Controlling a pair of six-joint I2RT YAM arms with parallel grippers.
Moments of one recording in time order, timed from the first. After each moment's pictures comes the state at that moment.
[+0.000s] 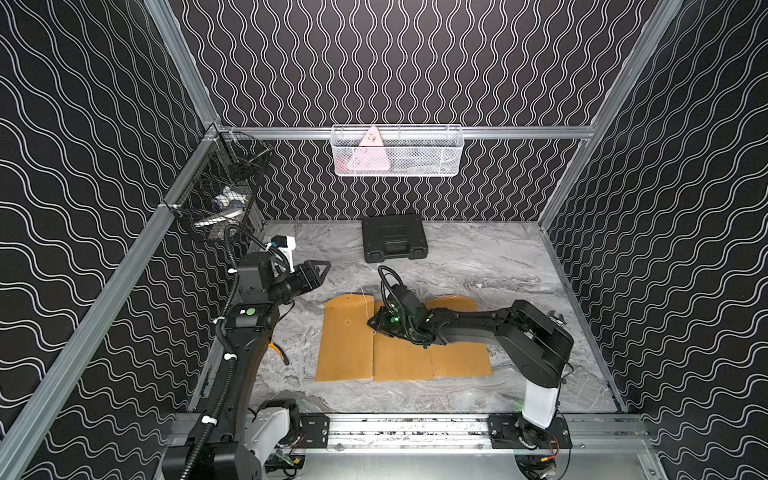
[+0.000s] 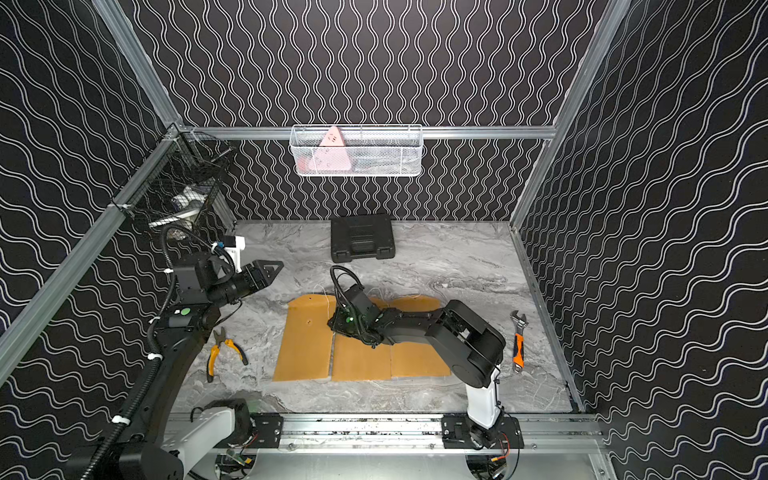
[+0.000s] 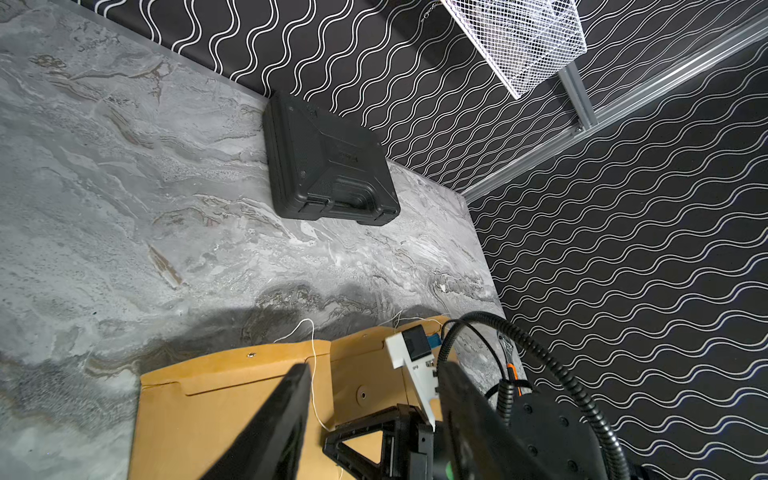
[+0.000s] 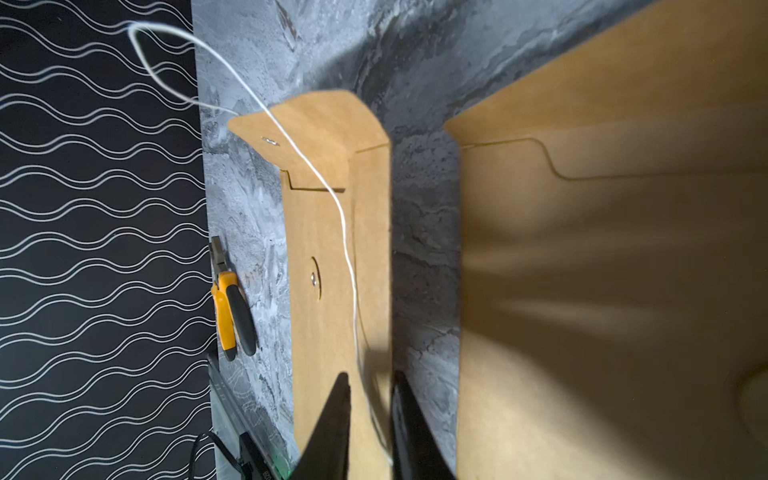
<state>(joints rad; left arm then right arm) 0.15 1.01 0.88 -0.30 0.64 -0.53 0.92 1.90 1.04 0.14 -0.17 1.10</state>
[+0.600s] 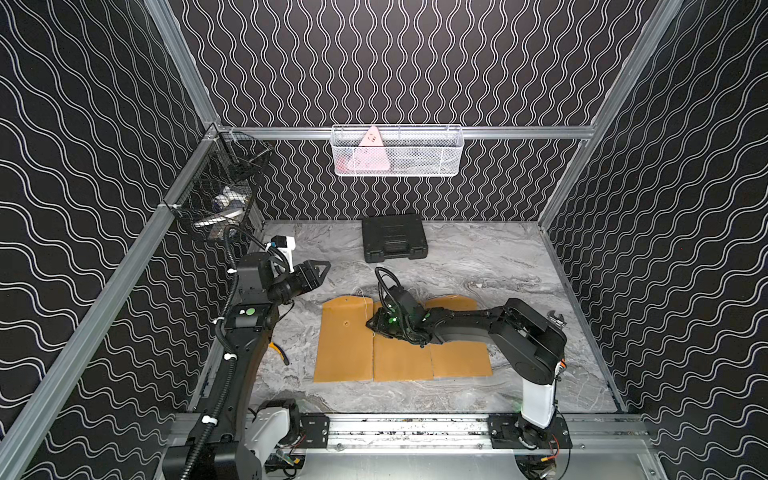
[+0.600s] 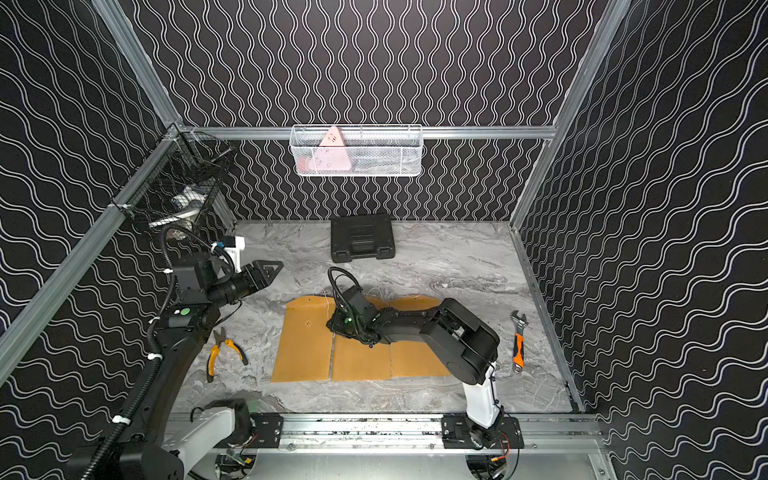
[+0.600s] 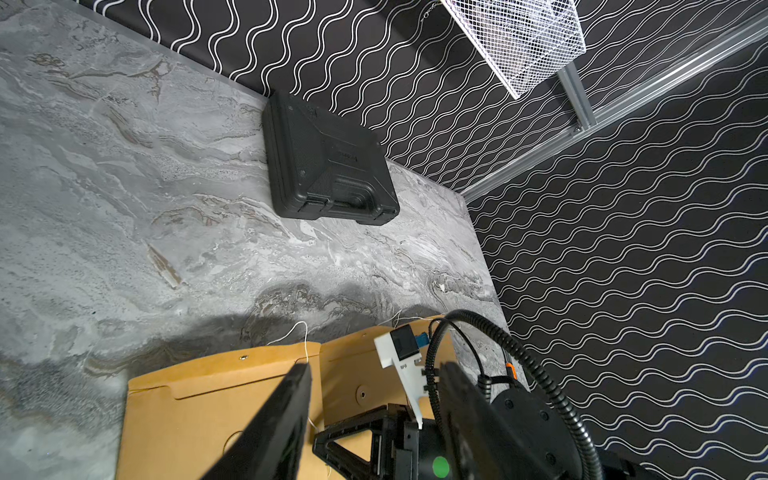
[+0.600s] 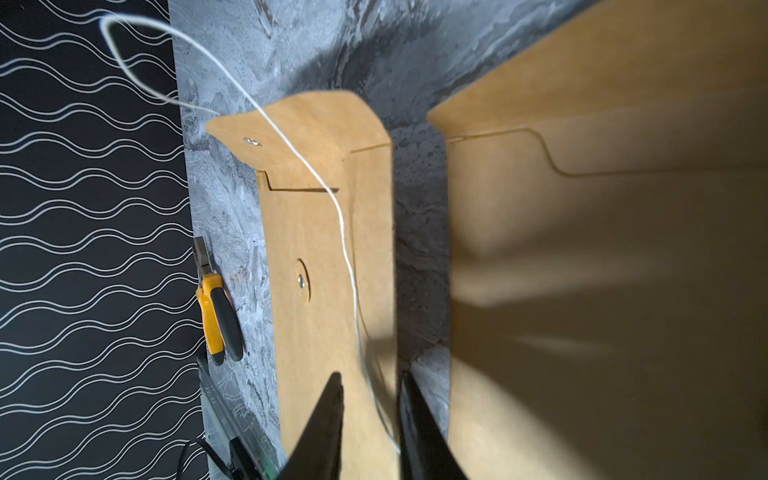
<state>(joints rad) 0.15 1.01 0.87 -0.30 0.64 -0.53 0.93 1.94 1.07 0.13 -0.18 1.11</state>
